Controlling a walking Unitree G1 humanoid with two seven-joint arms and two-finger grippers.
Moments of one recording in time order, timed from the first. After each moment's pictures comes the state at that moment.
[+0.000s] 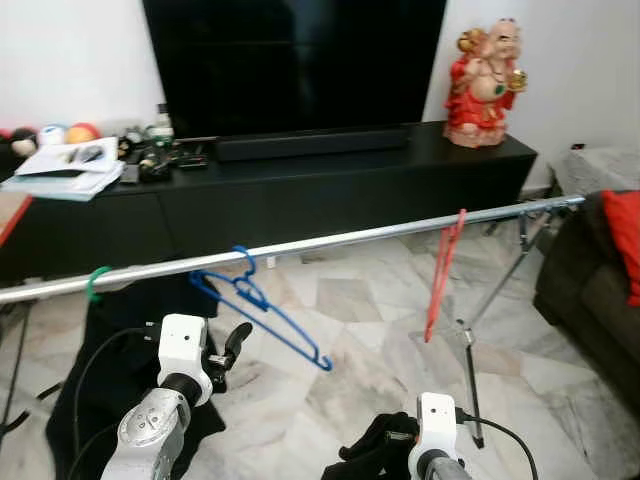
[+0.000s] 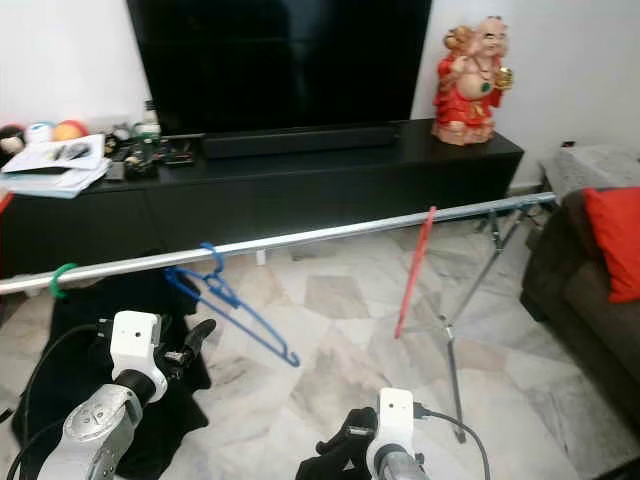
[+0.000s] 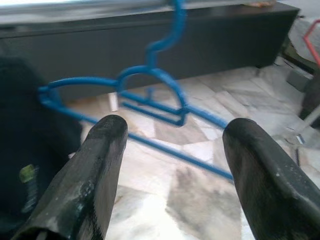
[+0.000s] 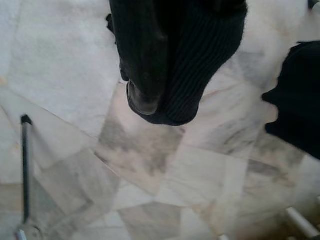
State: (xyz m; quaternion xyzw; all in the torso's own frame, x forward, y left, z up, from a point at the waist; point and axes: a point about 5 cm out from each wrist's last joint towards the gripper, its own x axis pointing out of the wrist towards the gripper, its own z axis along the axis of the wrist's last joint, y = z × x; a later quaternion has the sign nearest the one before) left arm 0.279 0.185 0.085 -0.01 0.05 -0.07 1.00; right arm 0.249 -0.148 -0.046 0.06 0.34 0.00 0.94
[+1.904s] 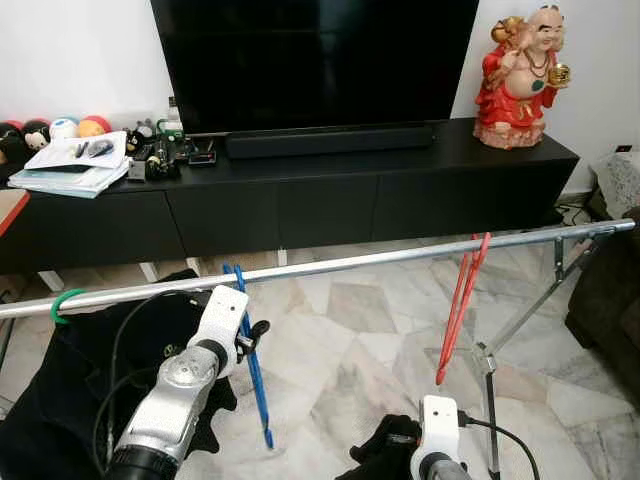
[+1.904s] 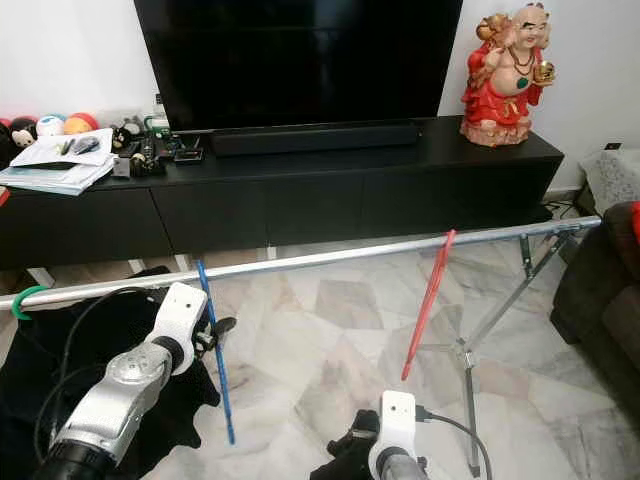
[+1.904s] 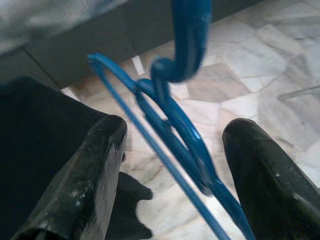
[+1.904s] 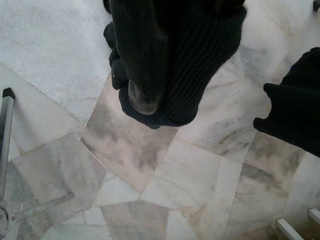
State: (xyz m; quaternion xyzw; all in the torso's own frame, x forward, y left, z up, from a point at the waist) left arm 0.323 0.161 0.097 0.13 0.15 -0.09 0.98; right arm 0.246 -0.148 -0.048 0.06 0.35 0.00 0.94
